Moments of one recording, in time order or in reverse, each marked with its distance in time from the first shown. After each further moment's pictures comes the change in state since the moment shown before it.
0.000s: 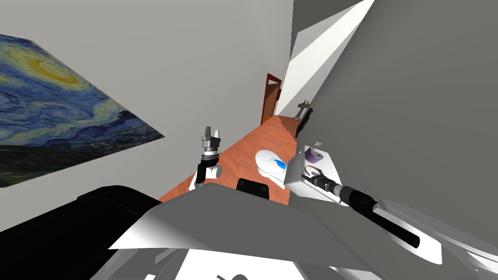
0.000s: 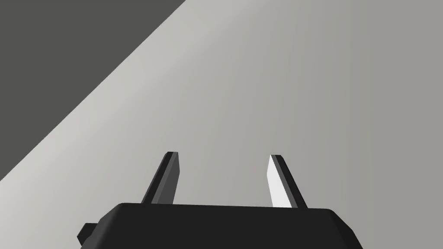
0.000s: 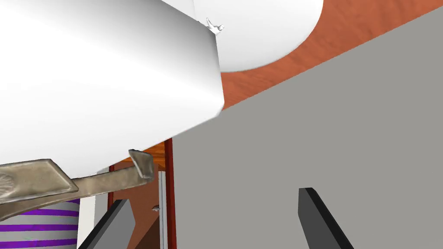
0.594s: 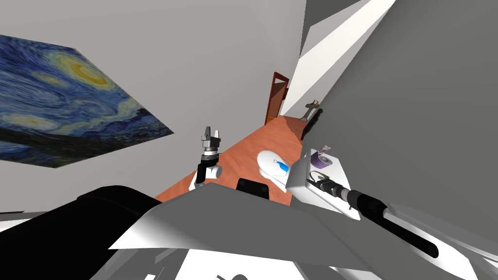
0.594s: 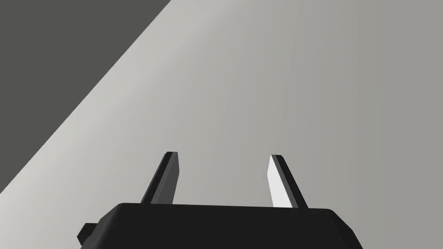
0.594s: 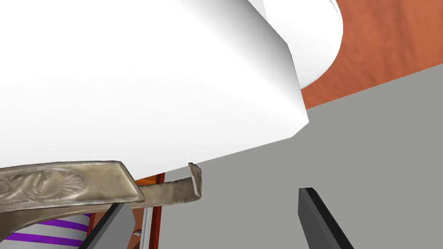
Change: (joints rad) left arm 0.000 0.000 0.000 0.000 0.000 0.000 0.000; right arm 0.005 -0.073 0.056 0.042 0.028 0.038 0.001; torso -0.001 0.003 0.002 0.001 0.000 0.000
